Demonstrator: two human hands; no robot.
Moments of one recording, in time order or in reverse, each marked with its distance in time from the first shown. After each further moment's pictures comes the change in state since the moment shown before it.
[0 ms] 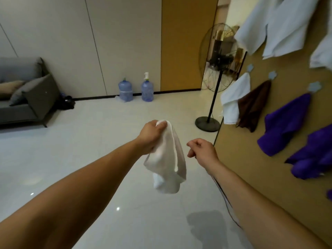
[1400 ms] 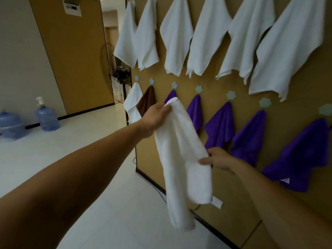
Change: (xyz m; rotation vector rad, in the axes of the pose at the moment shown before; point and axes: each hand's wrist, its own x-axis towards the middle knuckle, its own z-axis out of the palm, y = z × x) left_hand -0.127 0.181 0.254 -0.092 -0.631 0.421; right_hand -0.221 0.088 -0.309 -0.162 0.205 0.335
